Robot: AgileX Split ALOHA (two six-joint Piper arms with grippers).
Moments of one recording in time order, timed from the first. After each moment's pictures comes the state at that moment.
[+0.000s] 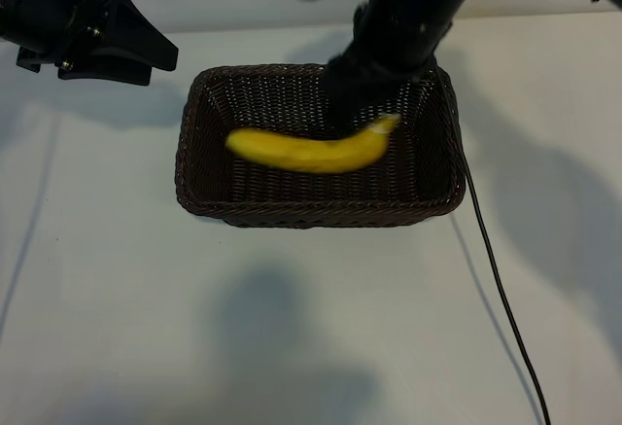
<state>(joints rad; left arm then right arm) 0.02 1.71 -1.42 -0.78 1.17 0.36 0.49 2.07 -1.88 0.37 1.22 -0.34</state>
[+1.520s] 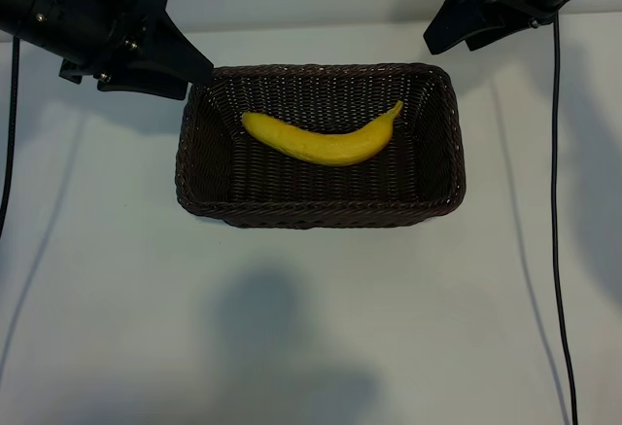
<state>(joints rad) -0.03 1.77 -1.42 -0.82 1.17 0.39 0.18 1.86 -1.67 0.64 1.22 -0.43</state>
